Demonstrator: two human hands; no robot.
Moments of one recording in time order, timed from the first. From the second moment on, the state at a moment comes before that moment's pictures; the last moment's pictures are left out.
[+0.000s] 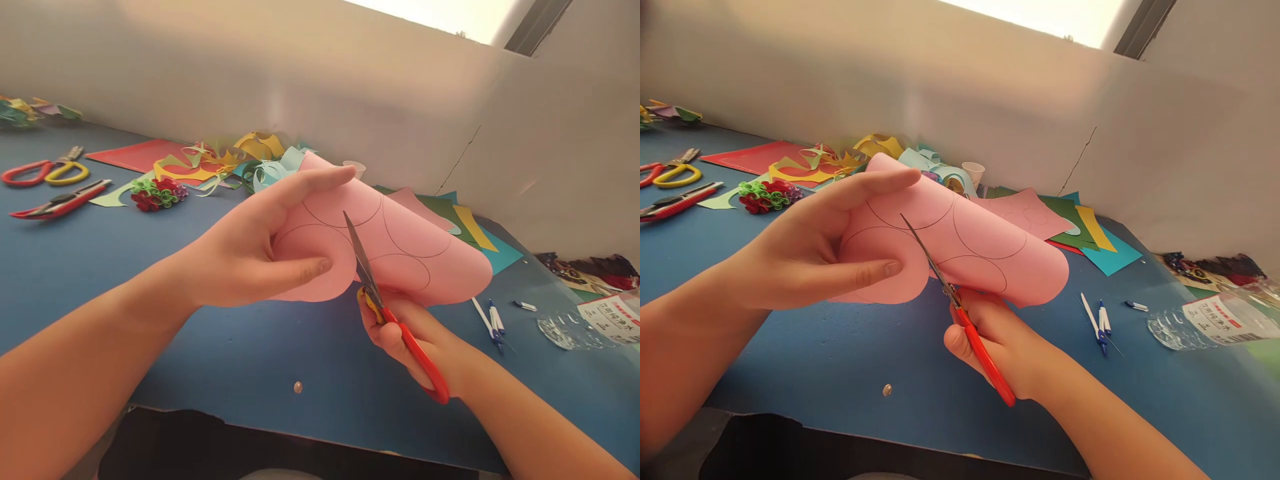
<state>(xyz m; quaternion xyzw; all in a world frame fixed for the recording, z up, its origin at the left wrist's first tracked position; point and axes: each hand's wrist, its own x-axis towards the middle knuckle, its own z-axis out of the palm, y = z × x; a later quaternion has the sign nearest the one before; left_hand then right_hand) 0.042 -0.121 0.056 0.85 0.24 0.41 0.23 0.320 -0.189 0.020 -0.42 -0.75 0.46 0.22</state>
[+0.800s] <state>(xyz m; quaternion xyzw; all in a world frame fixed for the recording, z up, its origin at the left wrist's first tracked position) 0.047 -0.125 0.053 0.84 0.24 0.43 0.23 0.316 -0.185 0.020 -0.39 -0.76 0.45 0.25</state>
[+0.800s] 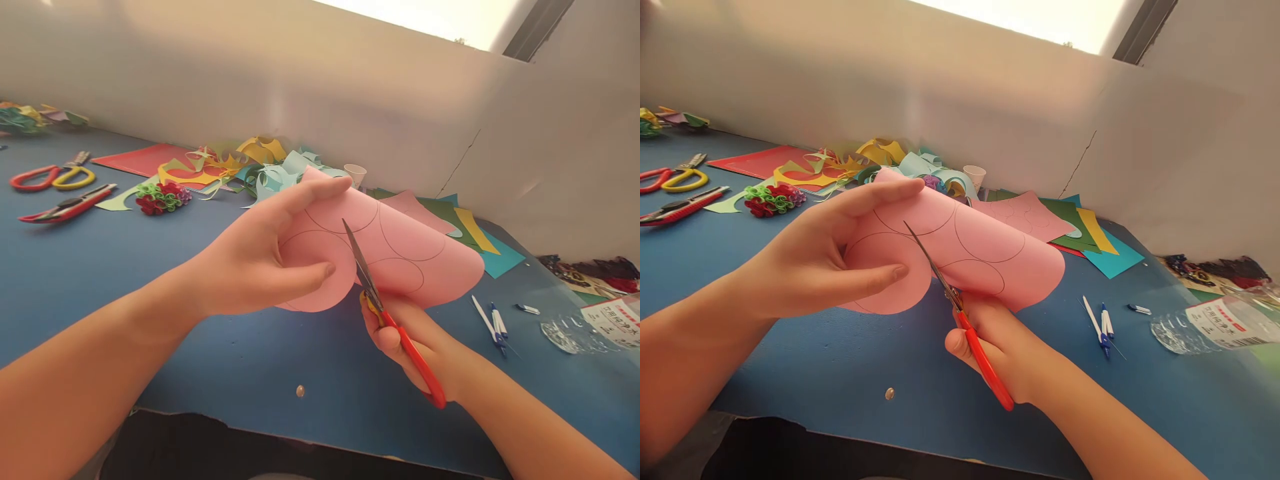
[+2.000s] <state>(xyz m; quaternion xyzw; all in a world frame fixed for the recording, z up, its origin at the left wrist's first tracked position) 0.046 -0.123 0.053 0.84 0.27 0.41 0.22 0.320 -0.188 0.012 -0.39 -0.73 0.50 0.25</state>
